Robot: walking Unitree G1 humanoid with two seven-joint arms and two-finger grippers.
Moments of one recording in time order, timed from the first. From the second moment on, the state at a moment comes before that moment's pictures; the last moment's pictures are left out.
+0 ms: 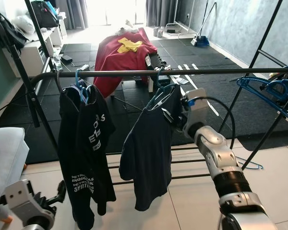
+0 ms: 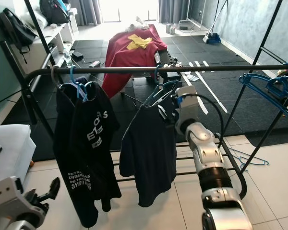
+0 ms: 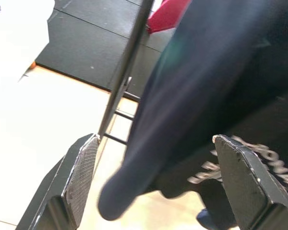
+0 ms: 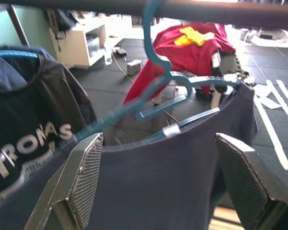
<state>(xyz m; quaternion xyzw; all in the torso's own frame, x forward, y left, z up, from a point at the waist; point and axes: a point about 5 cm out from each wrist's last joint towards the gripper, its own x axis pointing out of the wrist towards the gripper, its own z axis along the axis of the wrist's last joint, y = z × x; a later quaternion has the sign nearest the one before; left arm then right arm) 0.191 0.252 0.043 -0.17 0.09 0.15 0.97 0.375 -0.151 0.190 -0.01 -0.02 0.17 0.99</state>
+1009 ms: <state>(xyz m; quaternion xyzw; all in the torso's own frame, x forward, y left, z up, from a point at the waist) 0.139 0.239 0.026 -0.13 0.13 0.16 0.97 0.414 -0.109 0.201 -0.06 0.04 0.12 0.99</state>
